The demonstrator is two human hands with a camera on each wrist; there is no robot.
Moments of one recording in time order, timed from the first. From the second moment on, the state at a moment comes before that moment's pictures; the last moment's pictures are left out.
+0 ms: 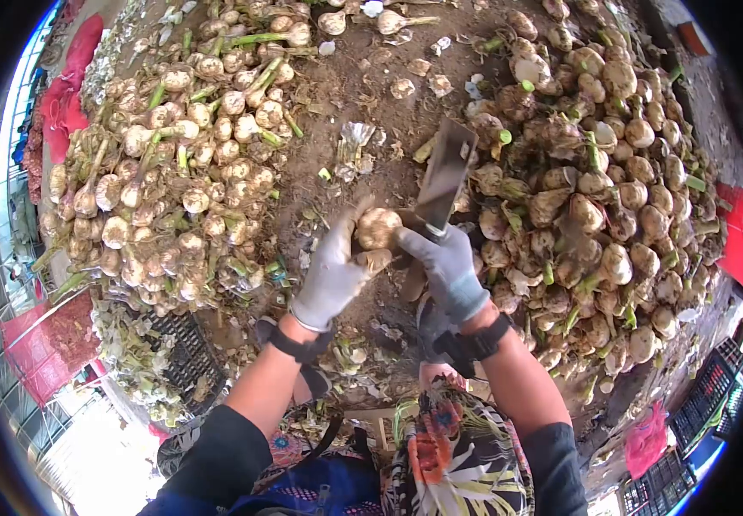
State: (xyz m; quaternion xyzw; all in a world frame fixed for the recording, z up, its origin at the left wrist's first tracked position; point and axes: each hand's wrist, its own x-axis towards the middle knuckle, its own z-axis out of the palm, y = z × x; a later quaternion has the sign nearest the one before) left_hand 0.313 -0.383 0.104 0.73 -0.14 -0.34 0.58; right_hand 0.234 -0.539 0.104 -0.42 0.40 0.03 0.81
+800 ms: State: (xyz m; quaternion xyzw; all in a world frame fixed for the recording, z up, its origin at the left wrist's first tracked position) left_hand 0.312 -0.351 0.117 0.63 -0.05 -0.47 0.61; right_hand 0.208 -0.545 0.124 -0.95 0.07 0.08 0.30
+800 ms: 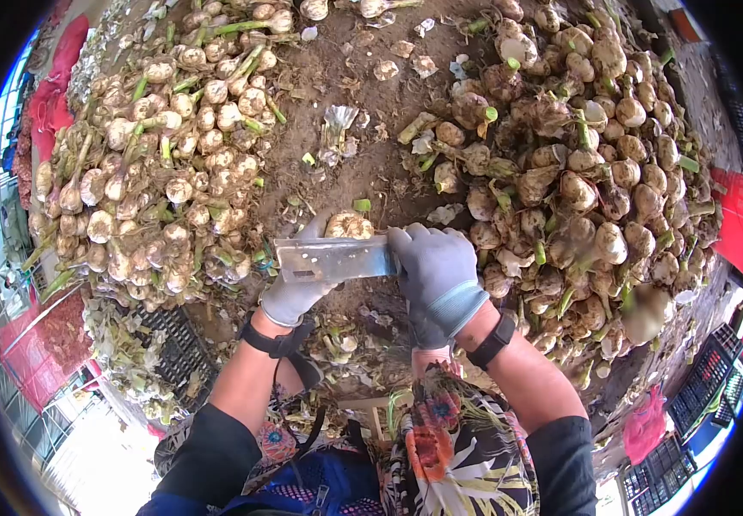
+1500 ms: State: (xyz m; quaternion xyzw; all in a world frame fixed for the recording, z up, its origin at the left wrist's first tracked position) left_hand 0.288 -0.355 0.186 0.61 -0.13 -0.47 0.63; right_hand 0.166 -0.546 0.067 -0.88 0.26 0.17 0.35
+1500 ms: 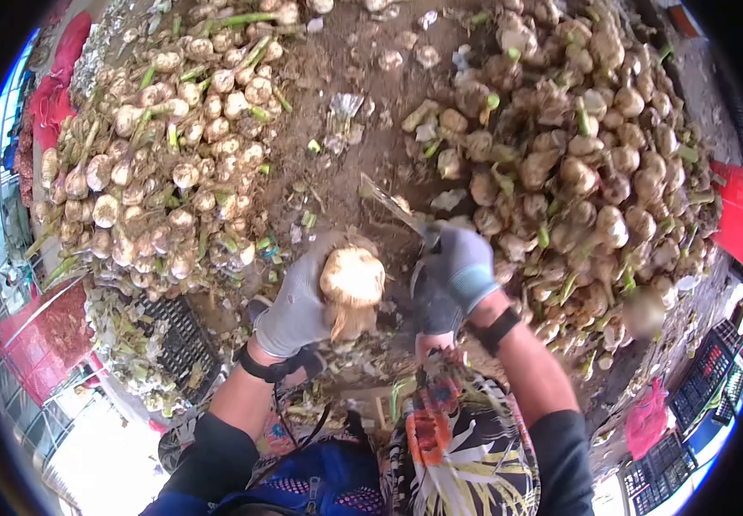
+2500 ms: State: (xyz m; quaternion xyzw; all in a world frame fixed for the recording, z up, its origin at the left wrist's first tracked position) left_hand 0.422 -0.267 0.124 0.96 -0.25 0.06 -0.09; right_hand 0.180 -0.532 0.065 -0.67 0.31 0.14 0.66
